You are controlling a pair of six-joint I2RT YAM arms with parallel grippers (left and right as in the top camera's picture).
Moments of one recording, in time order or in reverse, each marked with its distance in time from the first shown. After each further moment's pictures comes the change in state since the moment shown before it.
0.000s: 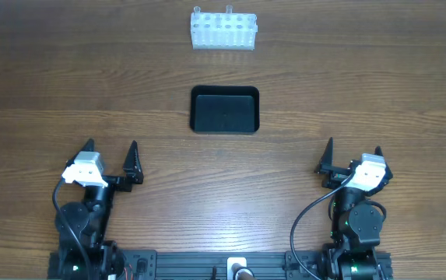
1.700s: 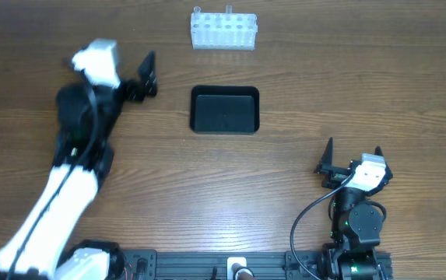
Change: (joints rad) left arm -0.146 1.230 0.697 0.484 0.004 0.042; right arm 0.000 -0.001 0.000 0.000 0.000 0.000
